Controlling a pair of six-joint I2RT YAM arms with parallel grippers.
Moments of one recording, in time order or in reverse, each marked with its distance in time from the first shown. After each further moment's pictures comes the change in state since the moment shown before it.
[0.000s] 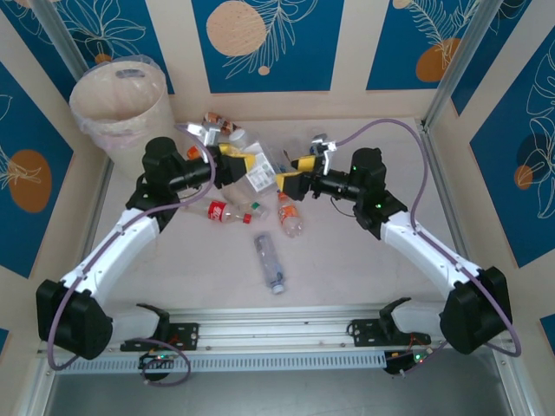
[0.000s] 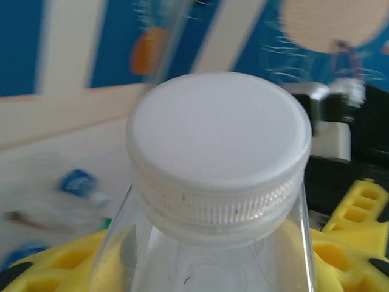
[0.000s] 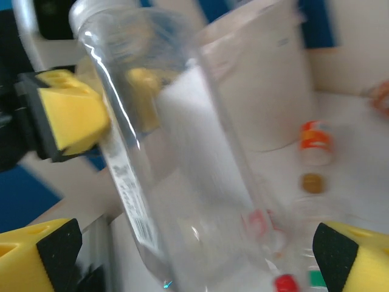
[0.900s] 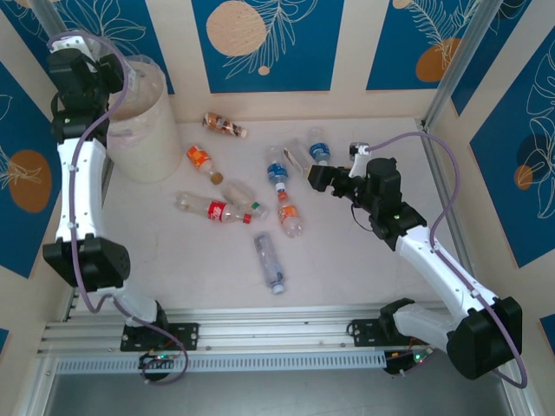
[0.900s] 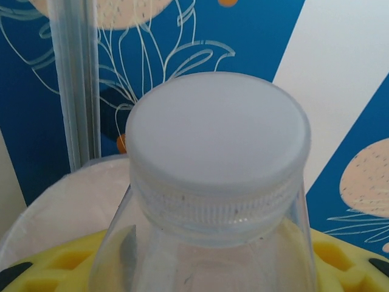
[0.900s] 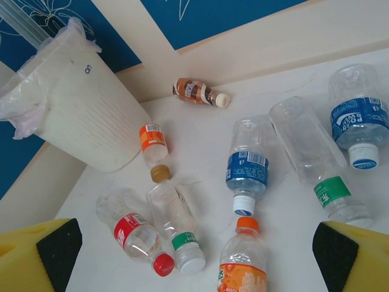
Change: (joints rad) left arm 0.517 0.476 0.935 -0.542 -0.686 0.112; right arm -0.074 -0.138 -0.066 -0.273 0.417 0.069
